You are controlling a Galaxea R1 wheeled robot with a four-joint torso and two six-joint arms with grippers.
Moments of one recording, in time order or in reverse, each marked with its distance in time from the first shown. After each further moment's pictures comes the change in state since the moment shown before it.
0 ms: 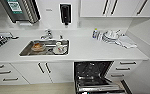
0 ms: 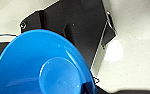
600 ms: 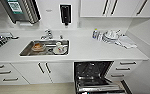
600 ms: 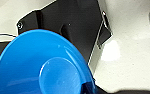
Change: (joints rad) left arm 0.285 0.050 -0.142 -0.001 -0.025 0.042; right arm -0.005 -0.011 -0.007 0.006 -0.001 0.000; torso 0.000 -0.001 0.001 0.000
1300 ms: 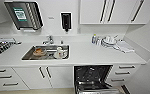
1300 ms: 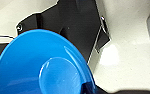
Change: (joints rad) left arm 0.071 0.320 -0.295 0.002 0.051 0.064; right arm -0.024 0.003 -0.024 -0.001 -0.005 0.000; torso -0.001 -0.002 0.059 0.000
